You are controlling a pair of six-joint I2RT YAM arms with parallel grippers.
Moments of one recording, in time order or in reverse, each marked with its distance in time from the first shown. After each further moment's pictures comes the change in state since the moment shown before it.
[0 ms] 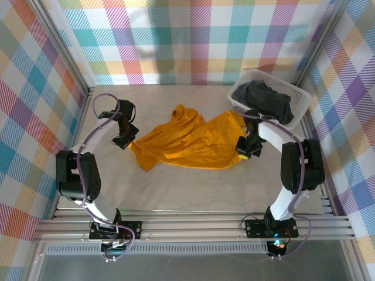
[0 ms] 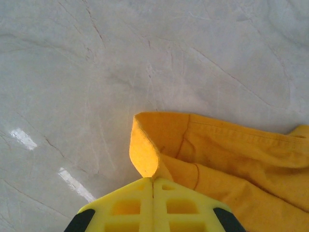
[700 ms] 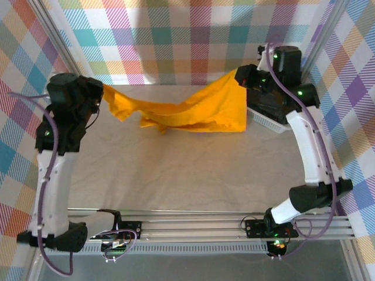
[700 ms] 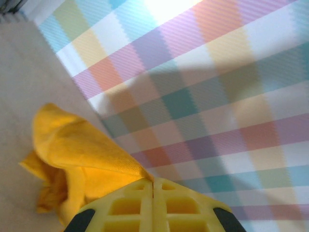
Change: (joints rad) left arm 0.008 -0.476 0.452 0.078 -0.038 -0.091; right arm 0.019 -0.229 0.694 0.156 -0.248 -0.005
